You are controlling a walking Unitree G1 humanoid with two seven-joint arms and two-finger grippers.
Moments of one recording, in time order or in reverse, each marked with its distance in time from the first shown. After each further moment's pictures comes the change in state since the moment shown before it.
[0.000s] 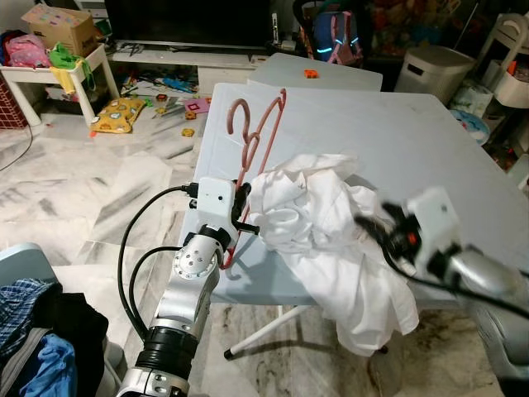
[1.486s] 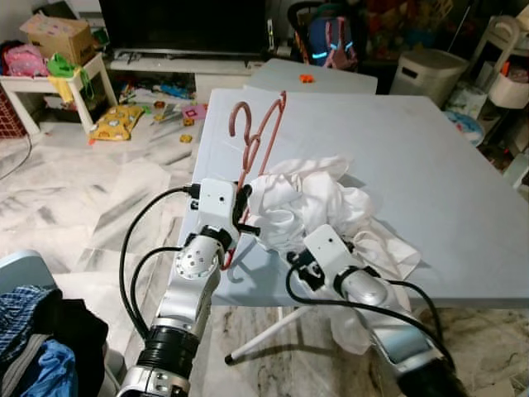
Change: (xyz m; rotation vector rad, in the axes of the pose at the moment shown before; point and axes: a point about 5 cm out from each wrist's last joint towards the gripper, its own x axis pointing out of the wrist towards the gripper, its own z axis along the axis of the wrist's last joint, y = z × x) left arm 0.001 -0.001 -0.003 0.000 0.013 -0.004; right arm 0.085 0.088 -0.040 -0.140 0.168 -0.047
